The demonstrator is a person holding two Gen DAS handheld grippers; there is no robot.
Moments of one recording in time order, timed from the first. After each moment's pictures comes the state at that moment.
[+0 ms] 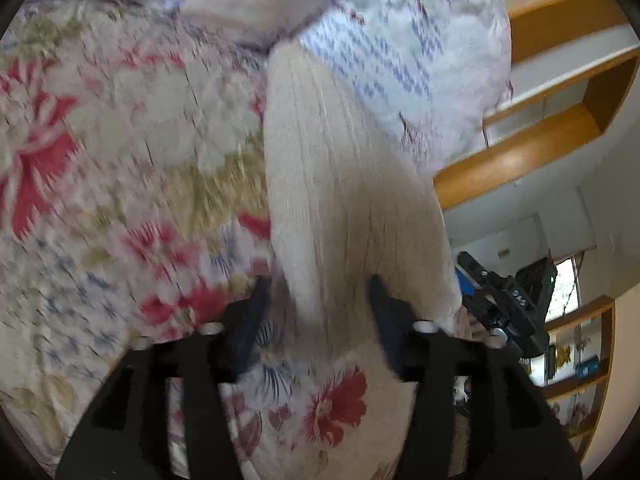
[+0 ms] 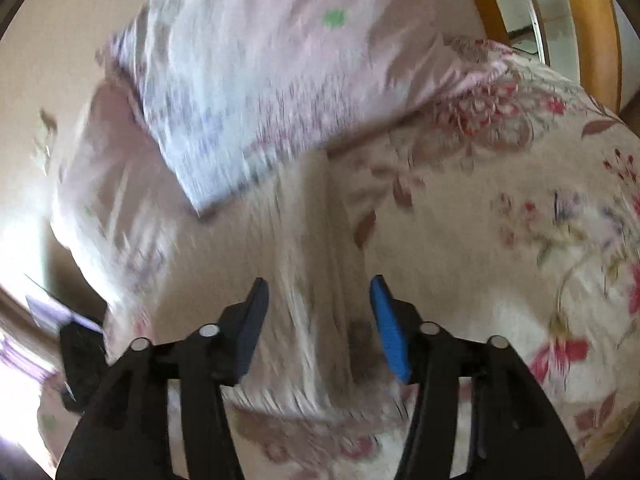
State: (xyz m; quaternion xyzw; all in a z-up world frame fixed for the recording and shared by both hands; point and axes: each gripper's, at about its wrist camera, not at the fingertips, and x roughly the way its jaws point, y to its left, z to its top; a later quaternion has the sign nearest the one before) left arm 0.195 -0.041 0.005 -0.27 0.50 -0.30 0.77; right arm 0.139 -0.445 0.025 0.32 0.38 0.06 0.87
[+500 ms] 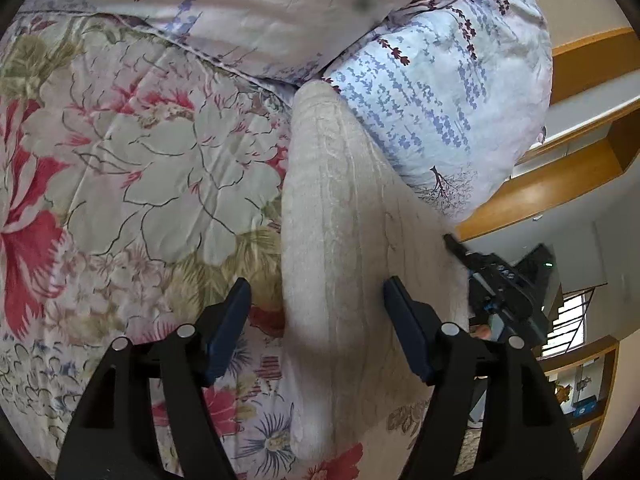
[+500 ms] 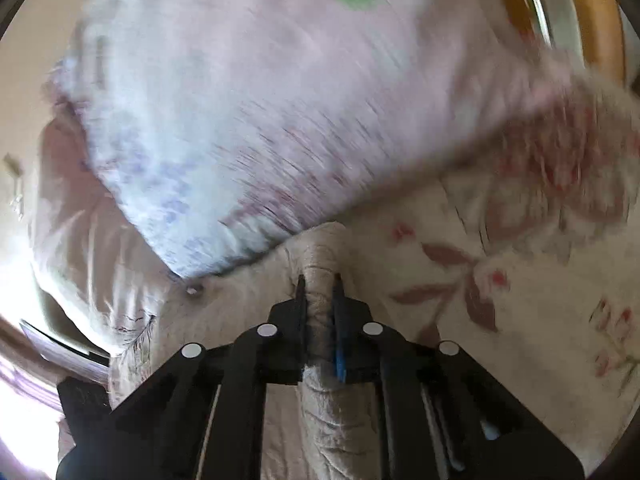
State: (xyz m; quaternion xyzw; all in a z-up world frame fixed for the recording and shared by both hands) left arm 0.249 -0.054 0.002 -0.30 0.50 -0.26 0.77; right arm 0.235 -0.427 0.015 0.32 0.38 0.04 0.87
